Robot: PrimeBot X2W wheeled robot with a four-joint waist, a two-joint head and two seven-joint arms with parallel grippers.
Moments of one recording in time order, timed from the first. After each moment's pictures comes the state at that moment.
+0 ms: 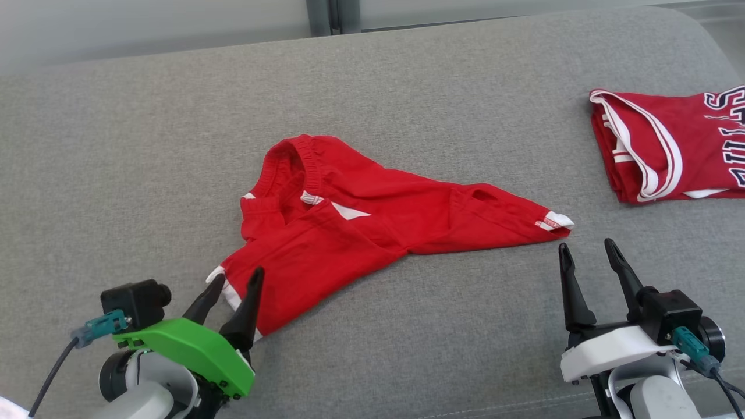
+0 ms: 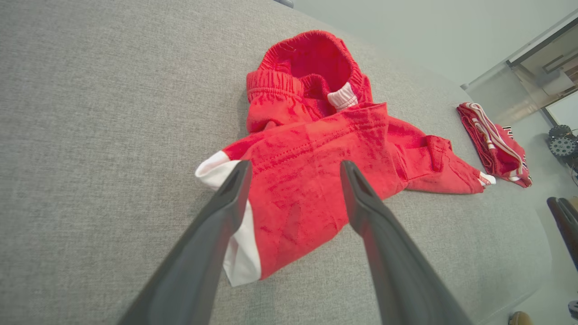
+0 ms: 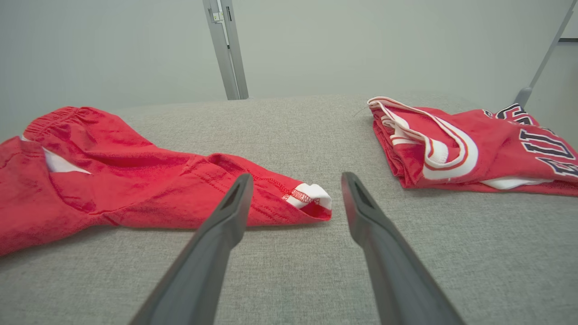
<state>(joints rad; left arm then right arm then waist) -0.40 0.70 -0.98 -0.12 -1.38 0.41 -0.24 -0.06 -0.05 0.00 0.17 0.11 0.13 -0.26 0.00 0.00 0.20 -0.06</state>
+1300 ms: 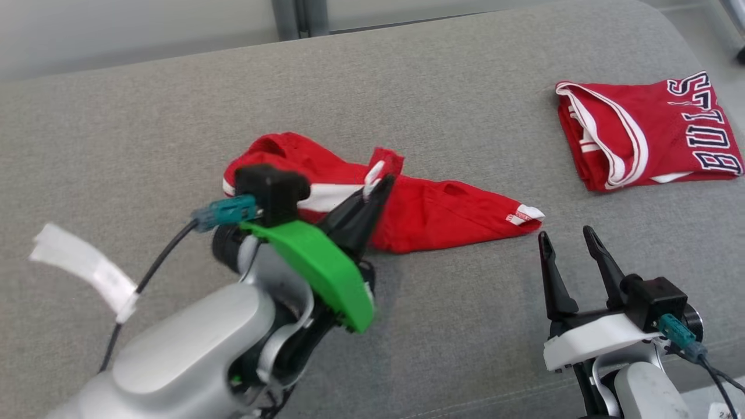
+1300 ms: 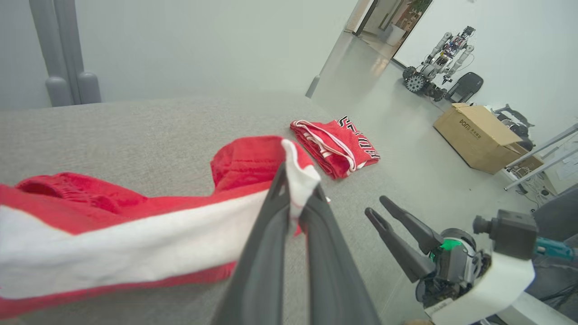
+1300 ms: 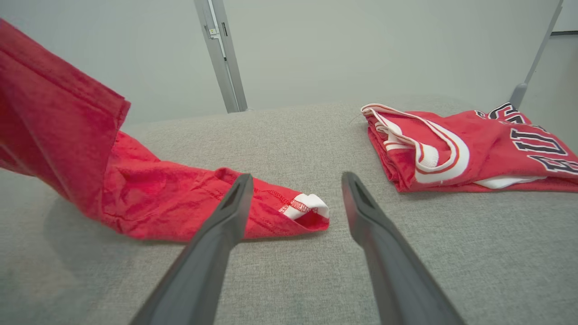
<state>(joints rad) -0.73 0.50 -1.07 -0.20 -1.19 0.34 -0.01 -0.09 -0.05 0.06 0.18 0.15 0.13 -0.26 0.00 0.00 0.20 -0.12</state>
